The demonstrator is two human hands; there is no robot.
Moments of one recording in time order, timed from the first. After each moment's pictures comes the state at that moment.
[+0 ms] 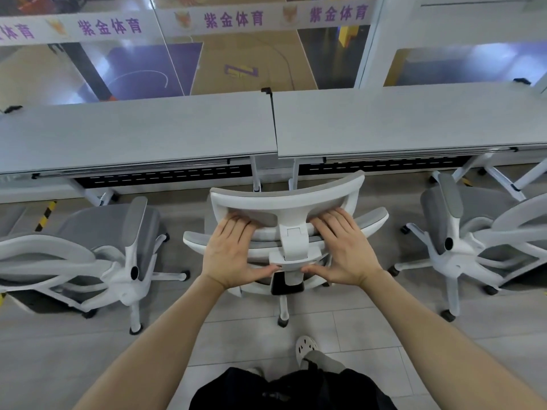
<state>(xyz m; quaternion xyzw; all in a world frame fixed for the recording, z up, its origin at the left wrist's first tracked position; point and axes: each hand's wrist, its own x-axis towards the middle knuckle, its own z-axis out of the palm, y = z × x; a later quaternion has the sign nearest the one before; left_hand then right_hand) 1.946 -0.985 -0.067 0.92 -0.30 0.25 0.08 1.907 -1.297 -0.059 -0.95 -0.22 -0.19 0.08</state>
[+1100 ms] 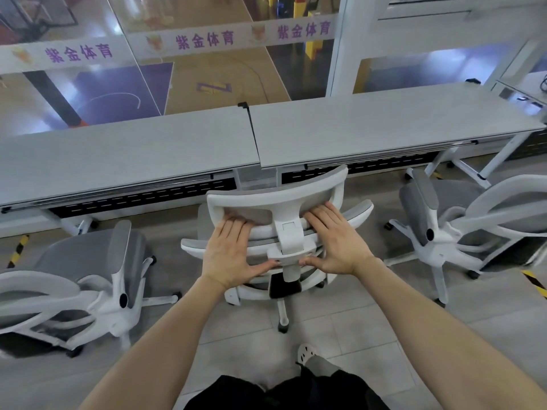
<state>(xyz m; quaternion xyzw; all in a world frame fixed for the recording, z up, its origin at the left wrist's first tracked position) 1.968 -0.996 -0.057 0.93 -0.31 0.19 0.05 1.918 -1.302 -0.050 -0.98 -0.17 -0.11 0.08</state>
